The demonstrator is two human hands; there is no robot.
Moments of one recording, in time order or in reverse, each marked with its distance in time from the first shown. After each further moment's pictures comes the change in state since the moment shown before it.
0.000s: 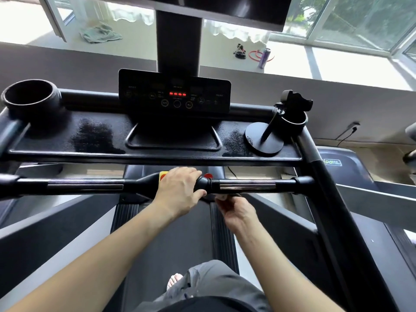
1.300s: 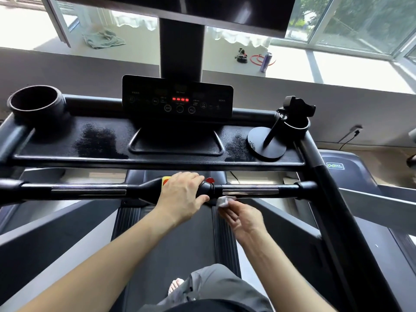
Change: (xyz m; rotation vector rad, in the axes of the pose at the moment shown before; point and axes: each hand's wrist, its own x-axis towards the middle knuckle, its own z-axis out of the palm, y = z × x) left_hand 0.000 -0.002 0.000 0.004 0.003 0.007; right_hand -0.035 -0.006 -0.005 -0.143 -0.047 -0.042
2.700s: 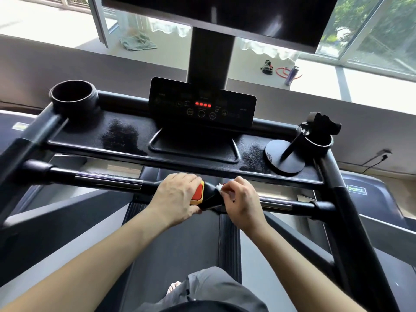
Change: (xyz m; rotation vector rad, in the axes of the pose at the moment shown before) left_hand -0.017 -0.030 -0.014 0.175 -0.006 0.018; right_hand 0.021 -0.025 0.028 -1.421 -0.347 -1.258
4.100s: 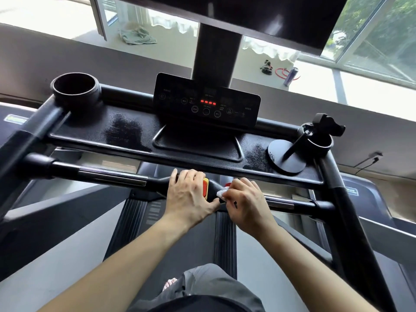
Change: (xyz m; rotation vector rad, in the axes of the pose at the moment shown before) left_hand 0.005 0.023 0.029 -0.155 0.245 -0.241; right_hand -0.006 -0.007 -0.015 -0.269 -0.107 -0.294
